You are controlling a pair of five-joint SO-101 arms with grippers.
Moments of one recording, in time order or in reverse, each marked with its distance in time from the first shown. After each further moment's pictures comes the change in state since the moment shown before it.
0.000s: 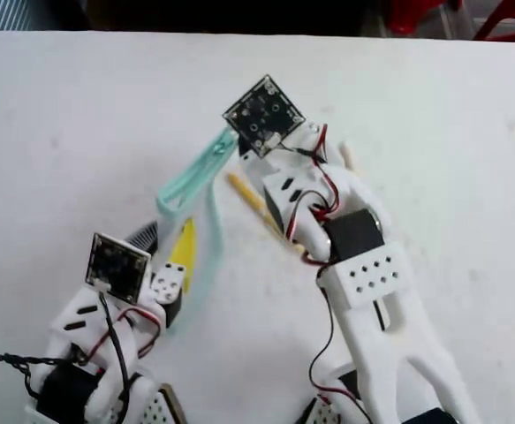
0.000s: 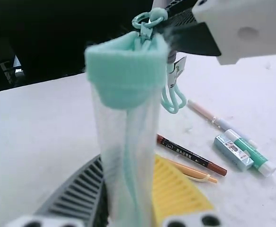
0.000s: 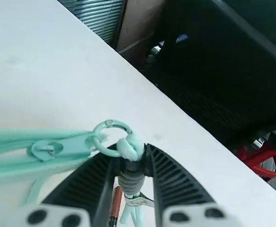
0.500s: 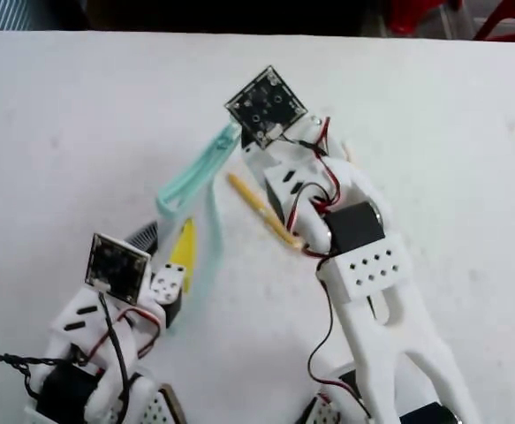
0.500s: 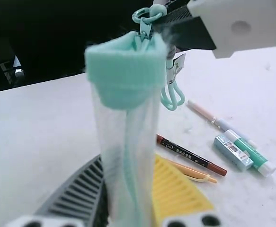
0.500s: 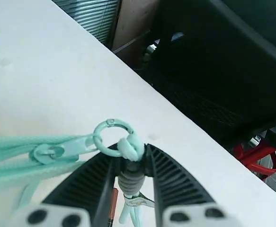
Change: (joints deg) left arm 0.0 -0.1 0.0 0.0 0.0; right arm 0.7 2.0 -2.2 0.0 0.0
